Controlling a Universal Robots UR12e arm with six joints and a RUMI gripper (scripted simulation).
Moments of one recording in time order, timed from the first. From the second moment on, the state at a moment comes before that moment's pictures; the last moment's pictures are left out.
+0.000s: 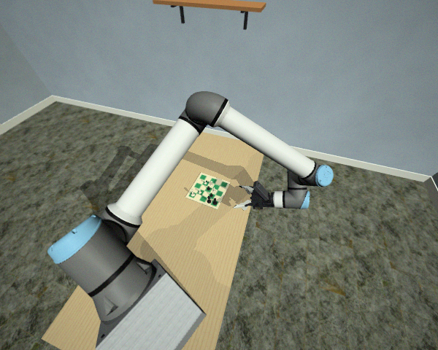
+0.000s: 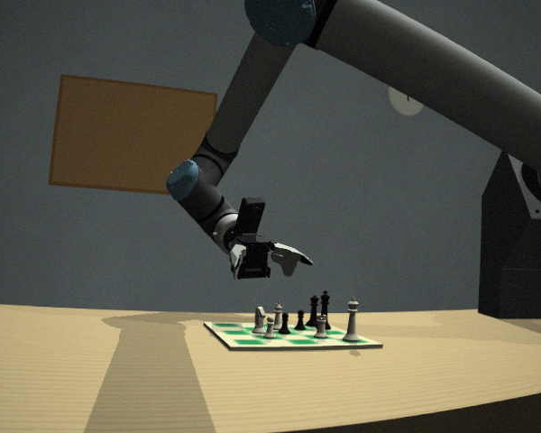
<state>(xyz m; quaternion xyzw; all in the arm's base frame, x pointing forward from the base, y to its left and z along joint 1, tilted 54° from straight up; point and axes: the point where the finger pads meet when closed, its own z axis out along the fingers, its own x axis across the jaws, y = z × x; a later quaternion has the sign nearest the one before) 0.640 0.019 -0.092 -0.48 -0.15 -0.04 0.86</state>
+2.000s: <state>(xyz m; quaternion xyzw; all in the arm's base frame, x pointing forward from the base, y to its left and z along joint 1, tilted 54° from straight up) 0.689 0.035 -0.122 -0.42 -0.10 -0.10 0.90</state>
